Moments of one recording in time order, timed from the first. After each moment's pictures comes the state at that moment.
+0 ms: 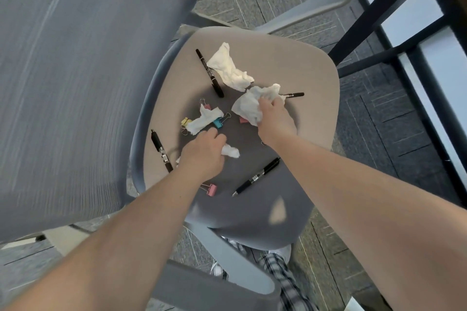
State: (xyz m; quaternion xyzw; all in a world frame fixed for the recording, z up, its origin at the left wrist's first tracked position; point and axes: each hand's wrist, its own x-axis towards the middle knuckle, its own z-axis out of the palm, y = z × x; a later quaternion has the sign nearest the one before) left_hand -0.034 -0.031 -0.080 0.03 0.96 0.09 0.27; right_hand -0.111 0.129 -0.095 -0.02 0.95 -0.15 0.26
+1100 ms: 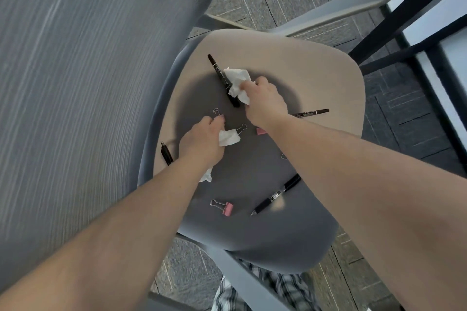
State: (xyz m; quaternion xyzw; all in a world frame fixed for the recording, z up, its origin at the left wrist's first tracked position) left_hand -0.082 -0.069 -0.105 -0.05 0.95 0.14 0.26; right_hand -0.170 0.066 -0.111 -0.09 0.96 -0.16 0.20
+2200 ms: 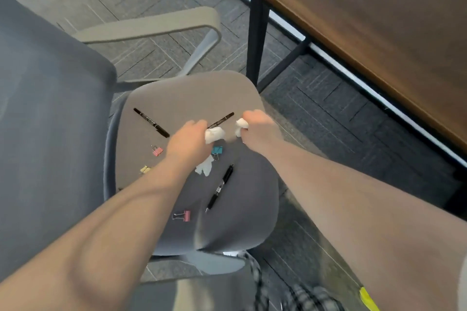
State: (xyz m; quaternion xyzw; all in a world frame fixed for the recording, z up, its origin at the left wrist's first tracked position) left_hand -0.096 0.057 -0.006 0.10 0.97 0.10 0.21; right_hand -0.069 0.224 -0.015 0.08 0.95 -0.26 0.11
